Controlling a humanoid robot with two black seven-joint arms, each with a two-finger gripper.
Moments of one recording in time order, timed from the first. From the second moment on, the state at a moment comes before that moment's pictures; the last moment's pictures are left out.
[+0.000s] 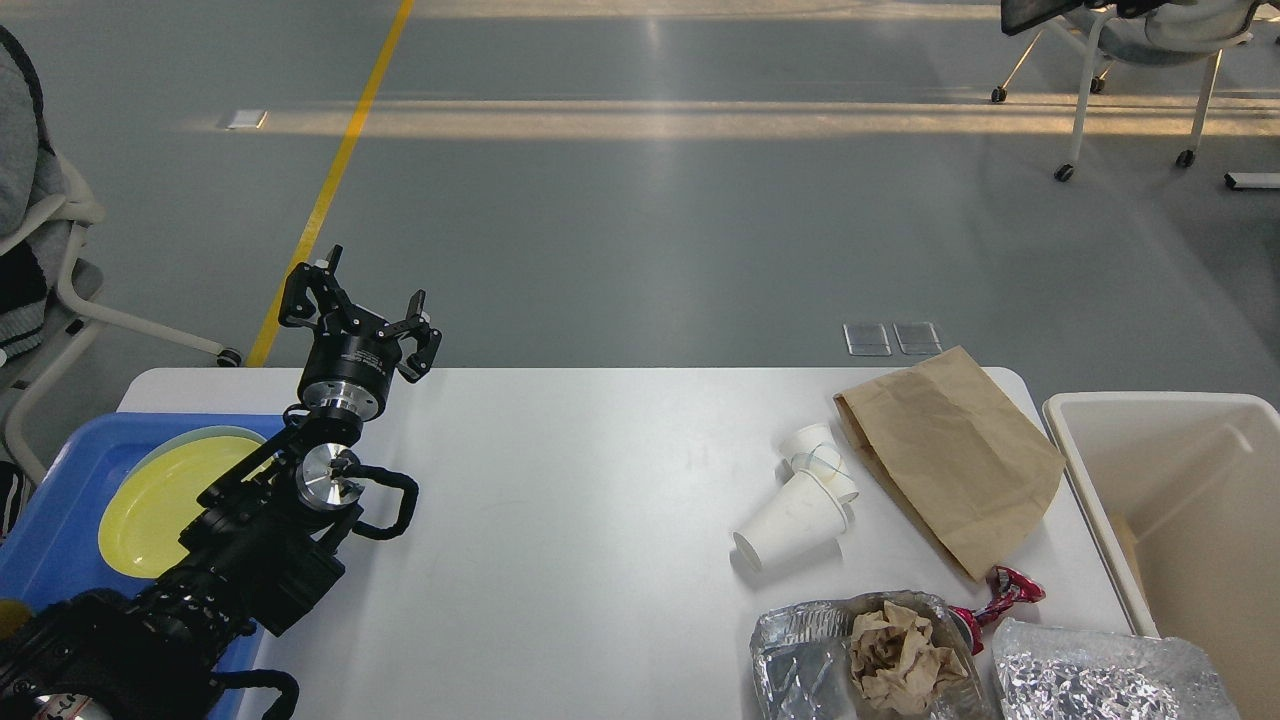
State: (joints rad) left arm -0.75 0.03 -0.98 -0.33 0.02 -0.37 -0.45; right arm 2.55 -0.64 -0.99 1.22 -0.15 0.96 0.08
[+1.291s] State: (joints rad) left arm -0.75 0.03 -0.98 -0.33 0.02 -0.37 -0.45; right arm 1.14 -0.41 -0.98 0.53 -0.47 0.21 0.09
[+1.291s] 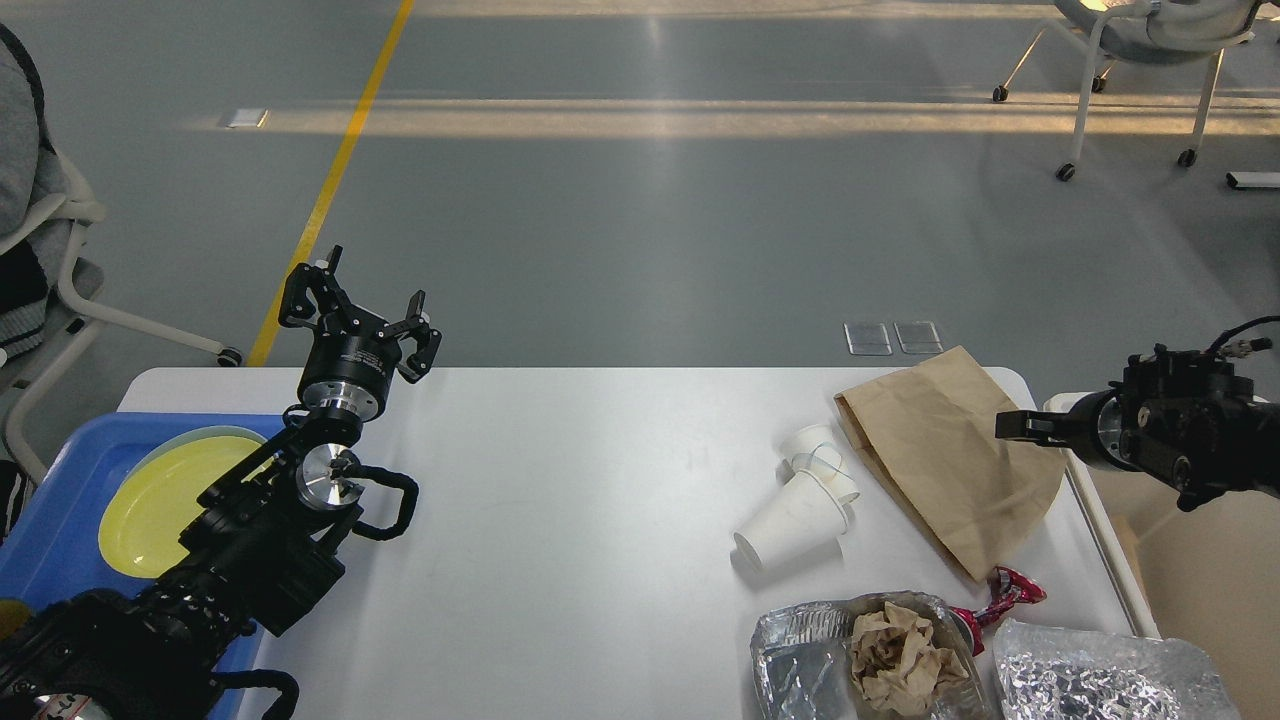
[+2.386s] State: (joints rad) left arm -0.75 0.03 -0.98 -0.33 0.02 -0.37 -0.45; right arm 1.31 -0.41 -0.96 0.61 -0.46 0.30 0.13
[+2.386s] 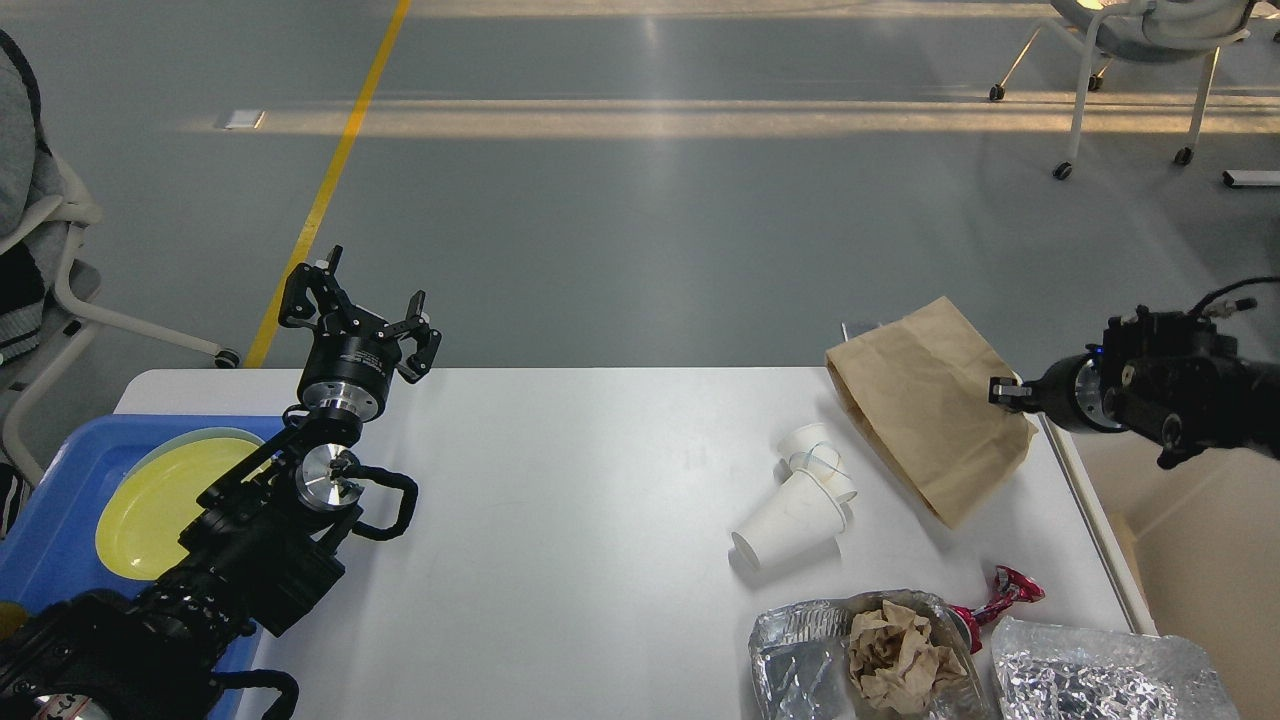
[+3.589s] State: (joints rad) left arm -0.75 0.03 -0.98 -0.33 0.02 -0.37 -0.45; right arm 2.43 -0.74 -0.67 1.06 -0.32 0.96 0.14
